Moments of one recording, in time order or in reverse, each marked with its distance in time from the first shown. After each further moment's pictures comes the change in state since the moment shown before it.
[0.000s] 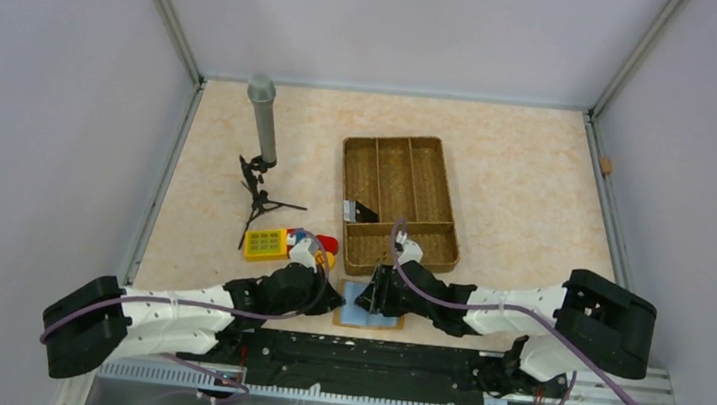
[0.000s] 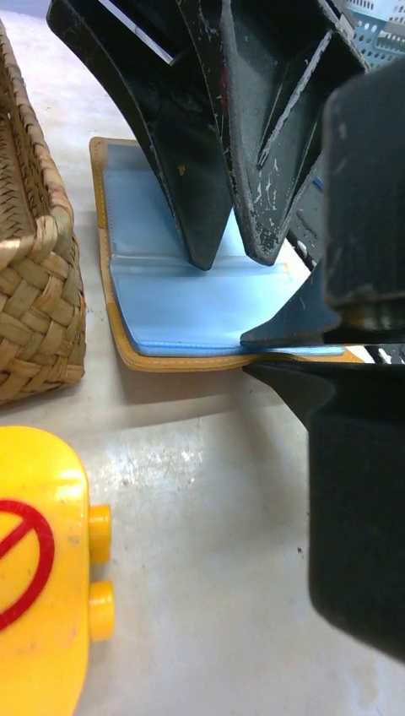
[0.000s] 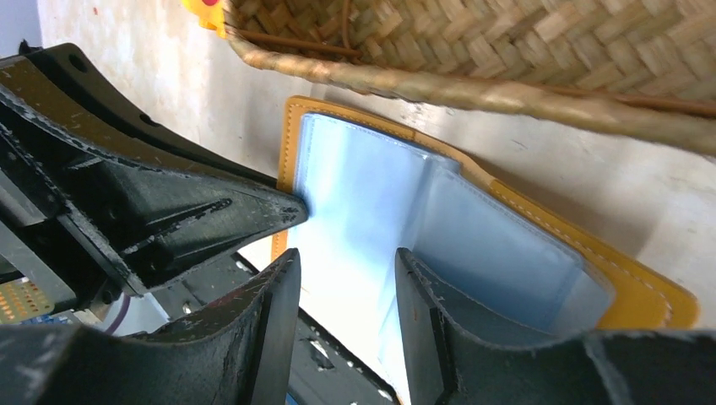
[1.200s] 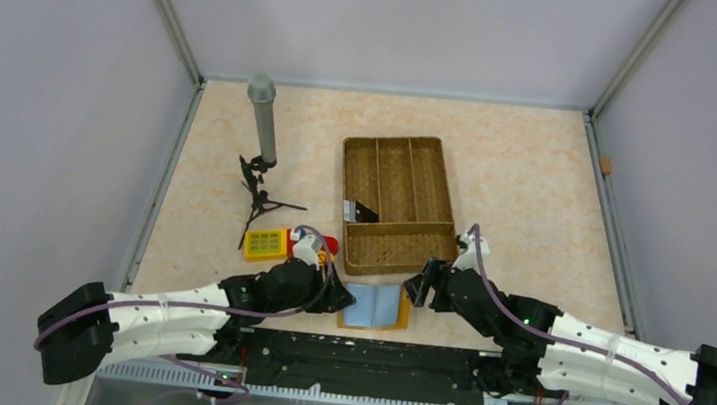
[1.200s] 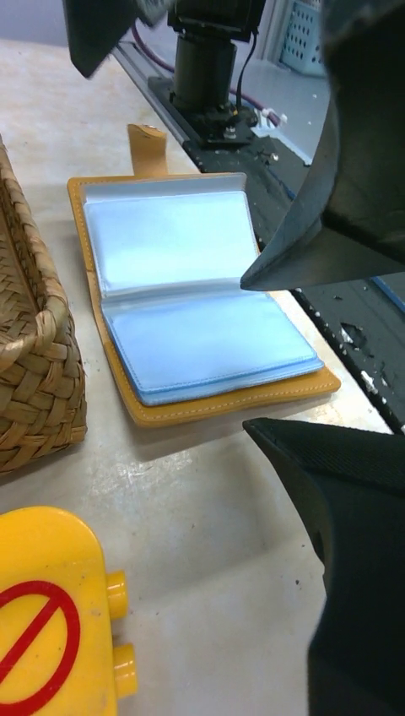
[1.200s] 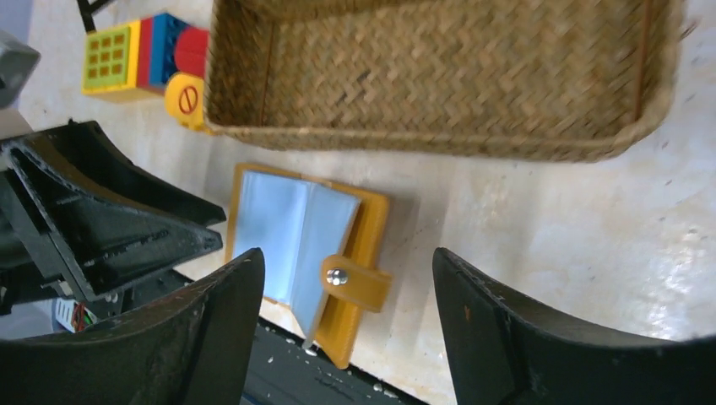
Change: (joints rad) left arm 0.004 -0.039 0.051 -0.058 0.051 0.061; right arm 0.002 -0.669 -0.045 -0.621 0.329 -0.080
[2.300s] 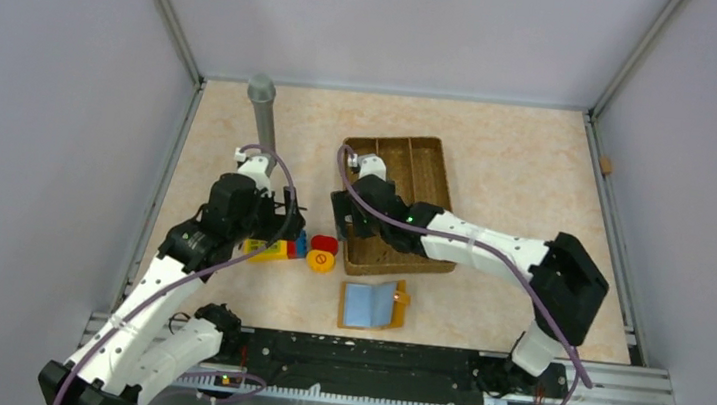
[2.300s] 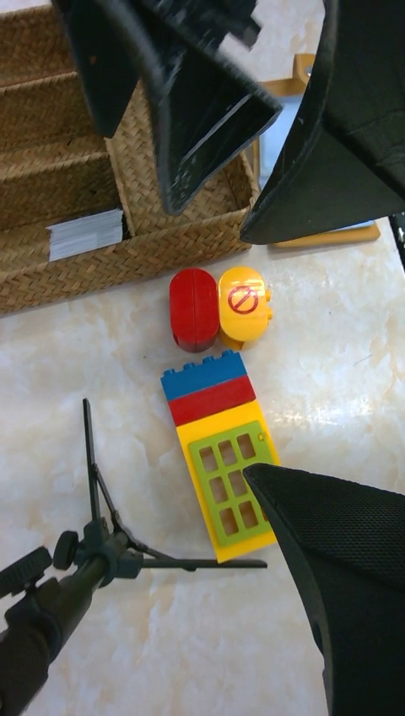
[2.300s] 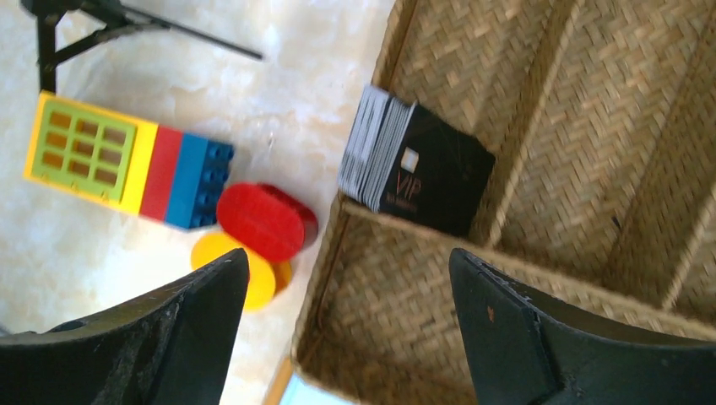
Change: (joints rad) left arm 0.651 -0.095 0.588 -0.711 0.072 0.669; right arm -0.161 0.893 0.782 0.030 -0.130 -0.452
